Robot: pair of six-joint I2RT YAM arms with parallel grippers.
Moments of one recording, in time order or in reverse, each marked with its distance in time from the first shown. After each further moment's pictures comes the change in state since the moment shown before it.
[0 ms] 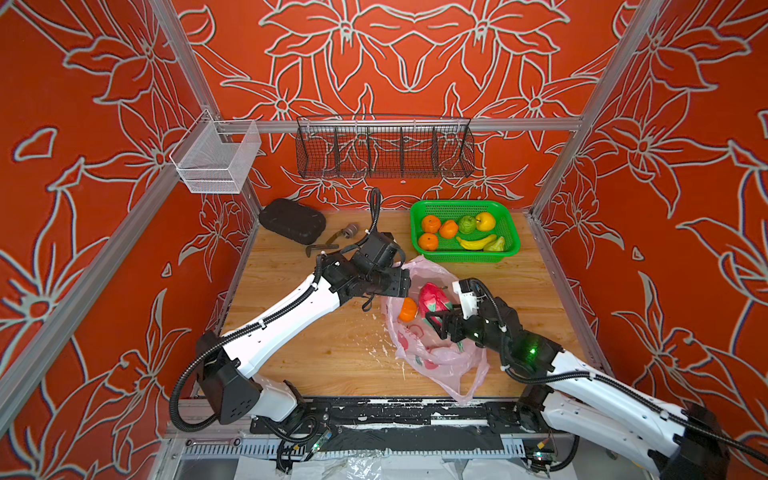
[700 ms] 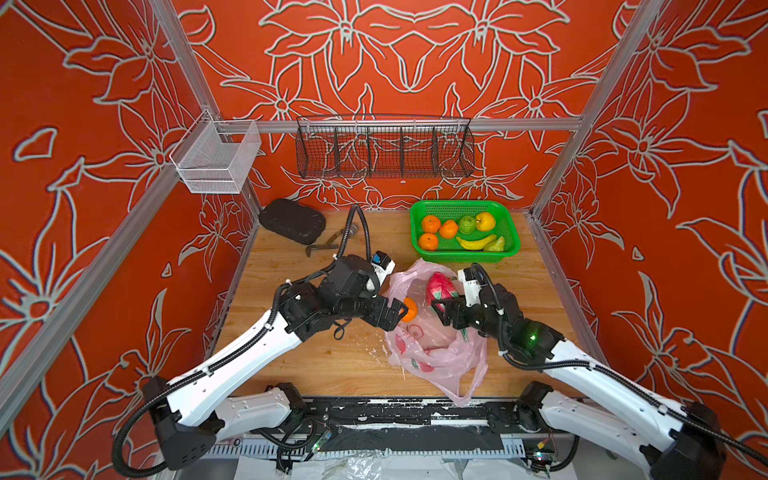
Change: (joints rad) left arm -0.053 -0.343 -0.210 0.035 0.112 0.270; right arm -0.087 0.087 0.125 -0.127 0.020 -0.010
